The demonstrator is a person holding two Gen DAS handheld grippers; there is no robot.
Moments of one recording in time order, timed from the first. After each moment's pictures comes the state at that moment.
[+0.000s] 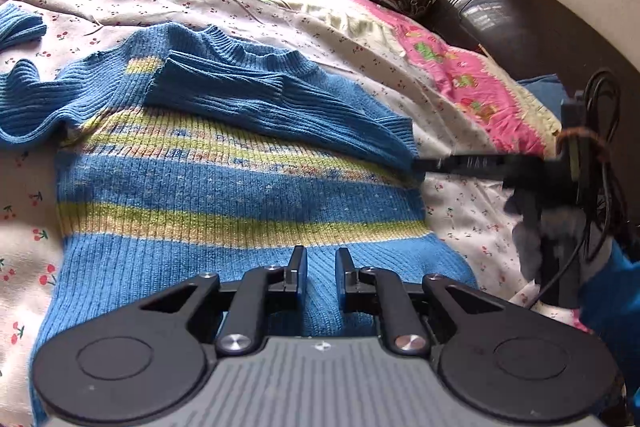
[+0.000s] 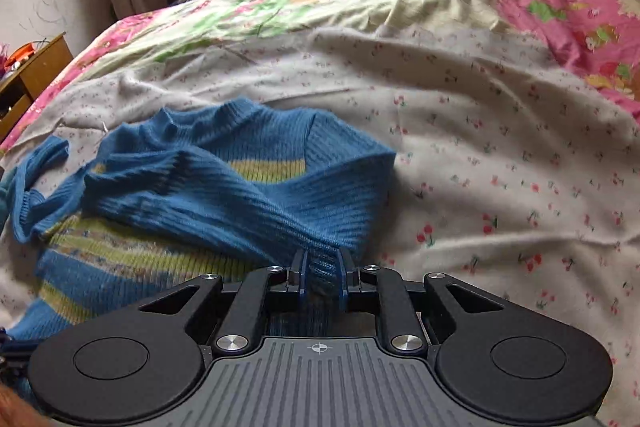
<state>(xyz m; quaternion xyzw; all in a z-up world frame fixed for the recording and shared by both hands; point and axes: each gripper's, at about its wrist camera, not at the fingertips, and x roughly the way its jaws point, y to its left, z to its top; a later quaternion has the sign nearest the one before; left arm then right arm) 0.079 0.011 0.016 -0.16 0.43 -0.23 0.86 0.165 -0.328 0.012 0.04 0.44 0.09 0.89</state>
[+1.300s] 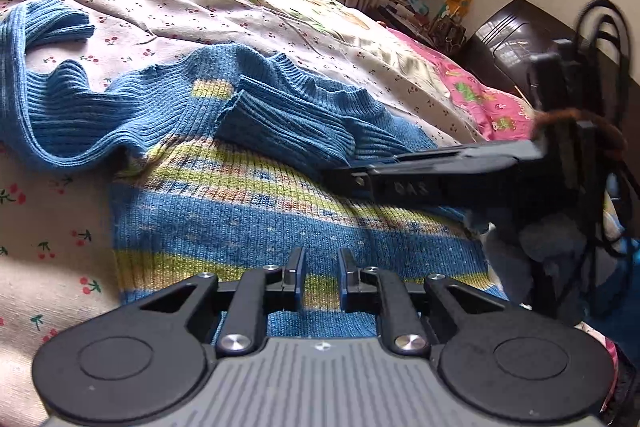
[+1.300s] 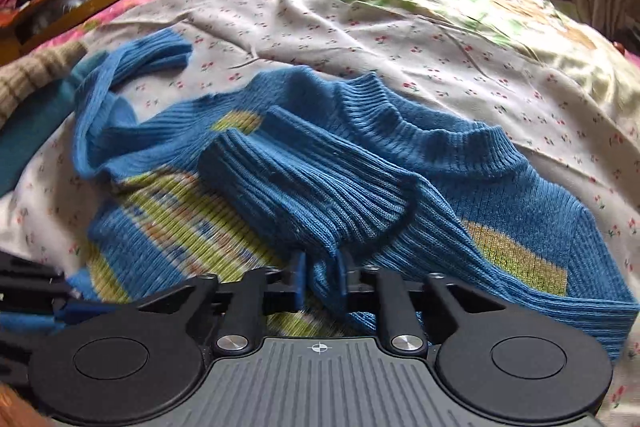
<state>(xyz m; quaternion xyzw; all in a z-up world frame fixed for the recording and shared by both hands) 0.111 0.056 -0.013 -0.19 0.40 -0.18 0.88 0.207 -0.157 0.001 -0.12 0.44 0.27 0.85</state>
